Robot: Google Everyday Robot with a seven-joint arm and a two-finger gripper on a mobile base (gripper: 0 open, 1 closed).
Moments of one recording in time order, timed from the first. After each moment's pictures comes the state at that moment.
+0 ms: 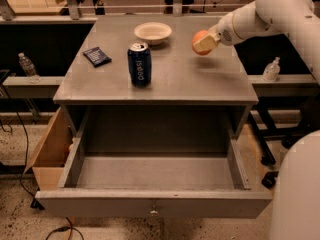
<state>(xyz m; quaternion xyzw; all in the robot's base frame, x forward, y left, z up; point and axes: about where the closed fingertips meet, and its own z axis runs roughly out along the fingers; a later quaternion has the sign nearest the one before) 0.796 -0.156 0.909 -0.40 0.80 0.08 0.45</state>
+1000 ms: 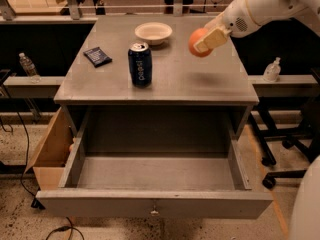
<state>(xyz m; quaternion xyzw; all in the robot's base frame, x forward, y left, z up) 0.711 -0.138 0.956 -0.50 0.76 0.13 0.40</state>
